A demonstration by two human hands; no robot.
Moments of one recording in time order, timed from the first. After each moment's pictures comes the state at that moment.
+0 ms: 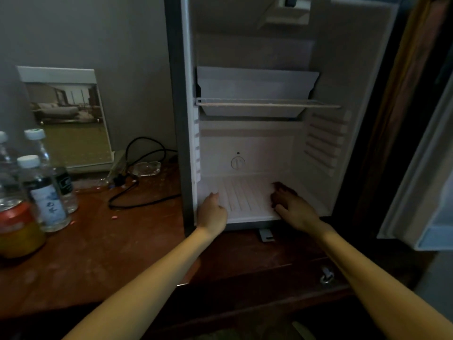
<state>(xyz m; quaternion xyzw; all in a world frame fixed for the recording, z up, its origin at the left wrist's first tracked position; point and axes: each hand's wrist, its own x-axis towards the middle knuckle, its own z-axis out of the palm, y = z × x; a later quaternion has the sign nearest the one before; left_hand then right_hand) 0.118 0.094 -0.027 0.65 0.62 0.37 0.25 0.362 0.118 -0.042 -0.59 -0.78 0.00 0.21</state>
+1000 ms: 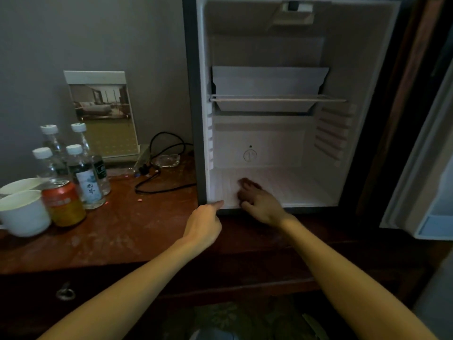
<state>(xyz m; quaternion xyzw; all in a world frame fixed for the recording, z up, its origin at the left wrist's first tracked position) 0.074 0.020 -0.034 0.73 0.61 0.30 0.09 0.261 0.091 -0.036 -0.51 -0.84 0.04 0.17</state>
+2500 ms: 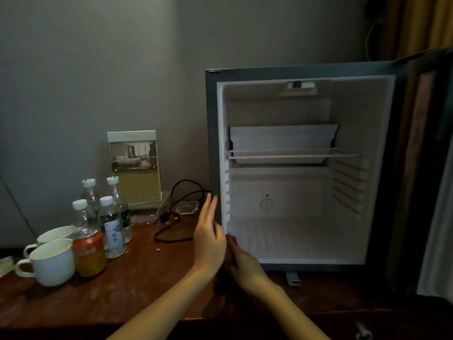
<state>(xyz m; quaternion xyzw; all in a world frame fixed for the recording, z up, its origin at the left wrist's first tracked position) 0.068 0.038 0.021 0.62 0.46 0.63 0.05 0.176 0.054 -0.027 -0.49 -0.78 0.24 0.29</state>
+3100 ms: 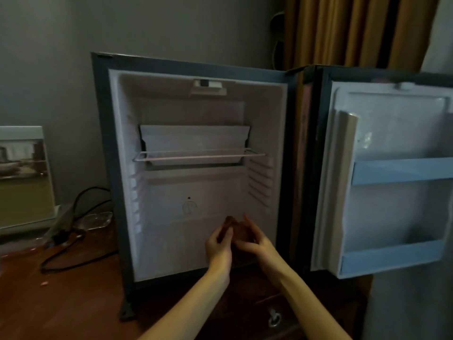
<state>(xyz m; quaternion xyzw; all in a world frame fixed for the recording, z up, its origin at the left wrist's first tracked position) 0.263 0.059 0.003 0.41 0.41 0.59 0.56 0.365 0.033 0.003 -0.47 -0.56 0.41 0.55</state>
